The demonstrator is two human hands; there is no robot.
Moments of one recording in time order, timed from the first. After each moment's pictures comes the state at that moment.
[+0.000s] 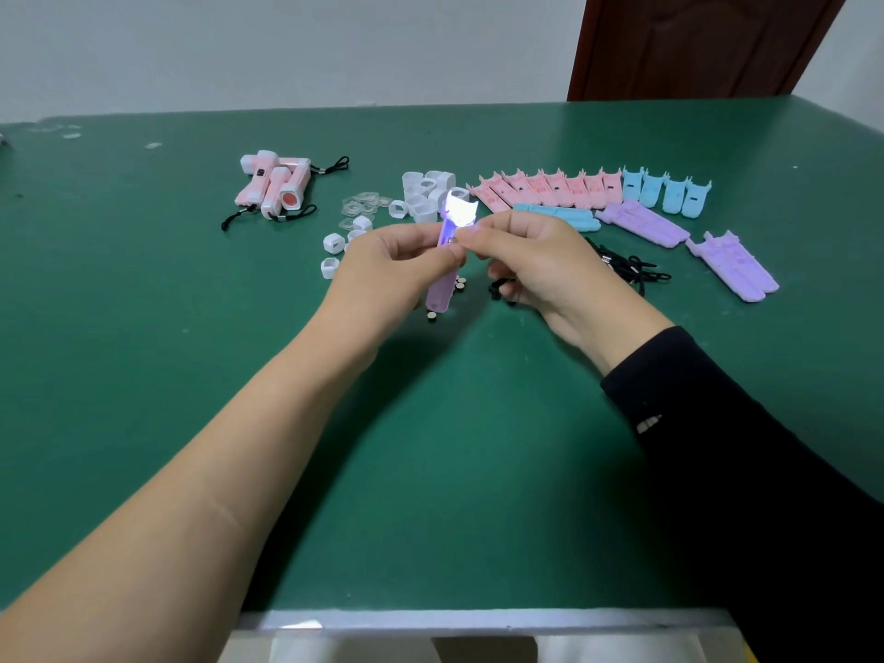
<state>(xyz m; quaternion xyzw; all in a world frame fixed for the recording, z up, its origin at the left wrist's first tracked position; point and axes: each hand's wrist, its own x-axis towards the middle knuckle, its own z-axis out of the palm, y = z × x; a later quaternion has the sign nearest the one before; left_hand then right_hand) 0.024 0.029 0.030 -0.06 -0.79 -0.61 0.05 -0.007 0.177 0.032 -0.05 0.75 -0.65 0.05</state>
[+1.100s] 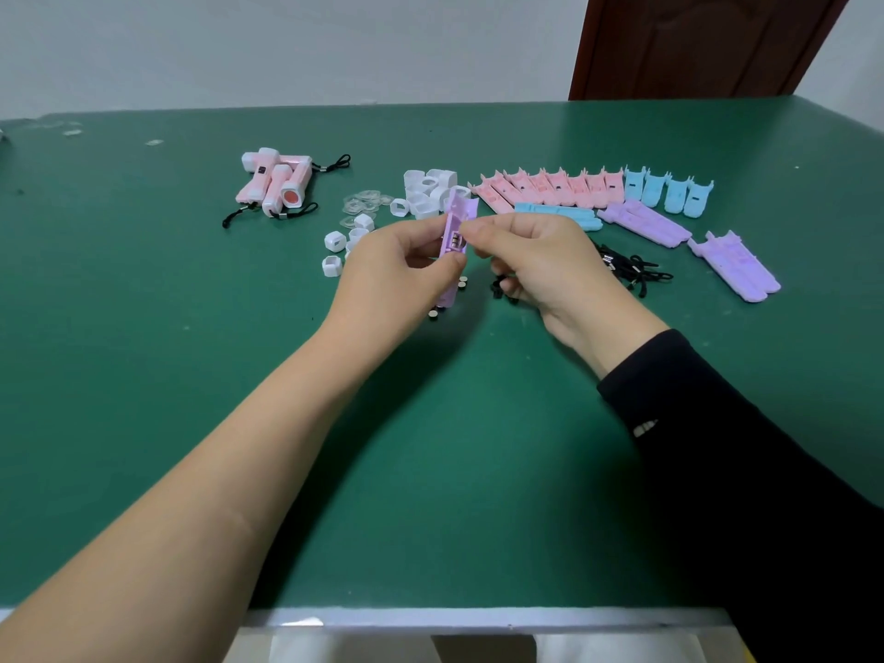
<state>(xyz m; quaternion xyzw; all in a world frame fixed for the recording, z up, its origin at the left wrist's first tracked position) 0.021 0.030 0.025 -0.10 -0.83 -0.55 0.10 -0.009 0.174 0.027 -0.04 0.74 -0.67 0.01</state>
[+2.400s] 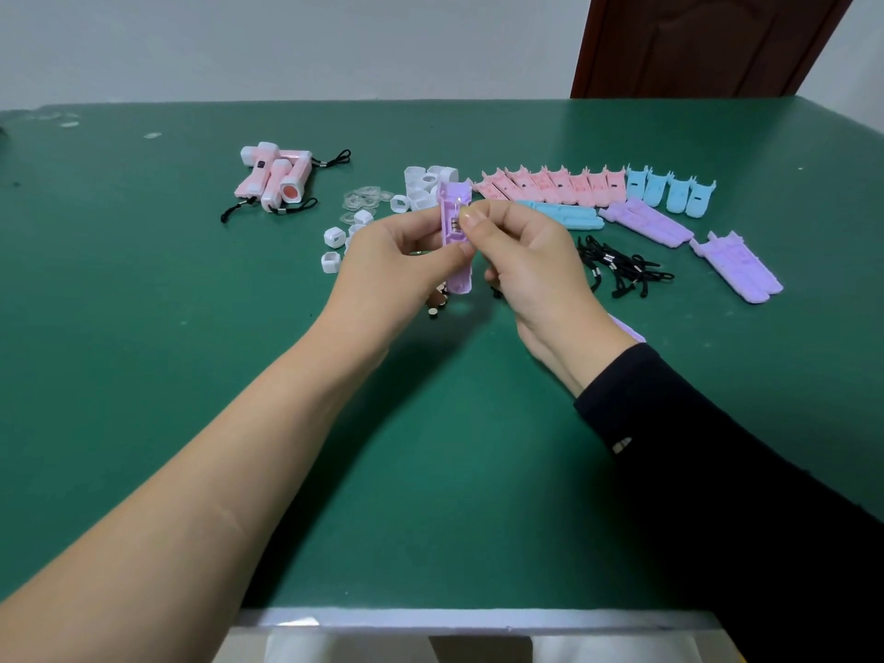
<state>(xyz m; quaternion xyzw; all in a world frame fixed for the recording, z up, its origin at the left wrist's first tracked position) 0.024 0.033 0.029 -0.08 -0.77 -0.63 0.08 0.002 0.159 0.023 -0.10 0.67 -0.73 -0.07</state>
